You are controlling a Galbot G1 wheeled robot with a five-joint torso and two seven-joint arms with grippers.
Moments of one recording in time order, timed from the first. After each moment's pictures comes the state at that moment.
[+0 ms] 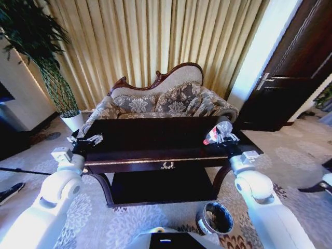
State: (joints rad) left arm 1.34 -0.89 -0.70 -2.24 -0.64 0.36 -0.37; right arm -1.36 1.08 0.67 2.18 0.35 -0.24 0.11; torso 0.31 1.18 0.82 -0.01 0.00
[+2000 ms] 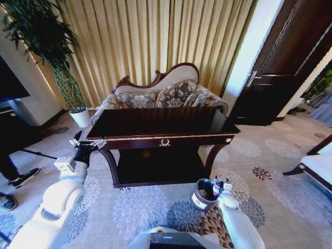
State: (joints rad) left arm 1.44 -0.98 -0.70 -2.31 -0.49 0.28 -0.30; right arm -1.15 1.27 0.63 1.10 0.23 -0.01 0.21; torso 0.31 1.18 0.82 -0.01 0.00
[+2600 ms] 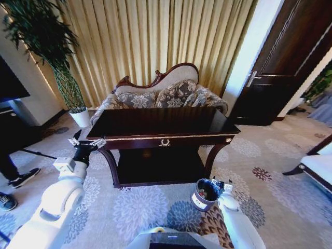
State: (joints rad) left arm 1.45 -0.97 -0.71 -2.30 -0.48 0.27 -0.30; right arm -1.23 1.26 0.63 1.27 0.30 -0.04 0.18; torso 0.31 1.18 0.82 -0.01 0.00
